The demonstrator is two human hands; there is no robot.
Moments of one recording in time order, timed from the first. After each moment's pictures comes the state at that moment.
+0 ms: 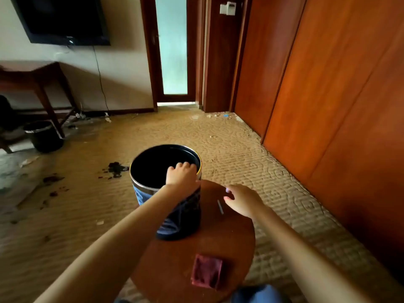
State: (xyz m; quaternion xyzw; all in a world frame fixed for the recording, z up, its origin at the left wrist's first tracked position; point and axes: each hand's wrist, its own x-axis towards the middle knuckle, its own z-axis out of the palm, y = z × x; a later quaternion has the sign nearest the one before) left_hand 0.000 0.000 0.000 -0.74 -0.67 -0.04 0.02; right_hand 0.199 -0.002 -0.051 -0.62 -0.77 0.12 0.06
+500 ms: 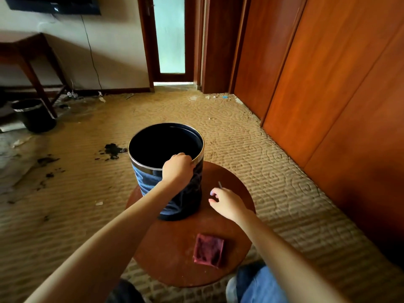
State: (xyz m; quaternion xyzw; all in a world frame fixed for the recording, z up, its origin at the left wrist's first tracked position) left_hand -0.014 -0.013 -0.033 -0.70 -0.69 -0.17 -0.05; right_hand 0.156 -0.032 -0.118 -0.62 -0.75 0.22 0.07
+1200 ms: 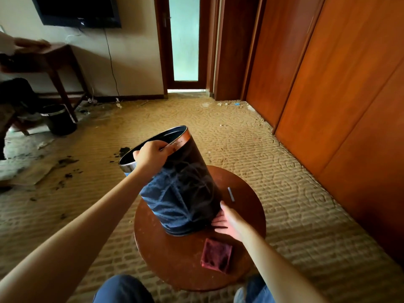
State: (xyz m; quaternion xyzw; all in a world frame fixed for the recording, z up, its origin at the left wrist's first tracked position) left_hand -0.089 -0.031 0.015 -0.56 -0.73 -0.36 -0.12; right_hand 0.137 -0.041 -0.159 -0.60 -0.31 0.69 0.24
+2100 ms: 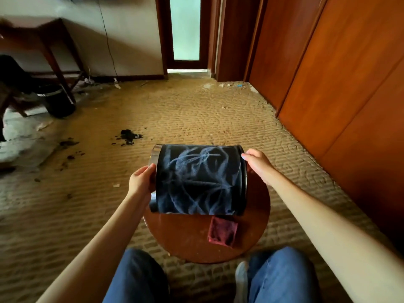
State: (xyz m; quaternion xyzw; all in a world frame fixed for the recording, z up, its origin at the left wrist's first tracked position) left_hand -0.122 -0.093 -0.089 -0.20 -0.60 -0.60 -0.50; right_hand 0.173 0.007 -0.074 -0.65 -0.58 0.38 0.31
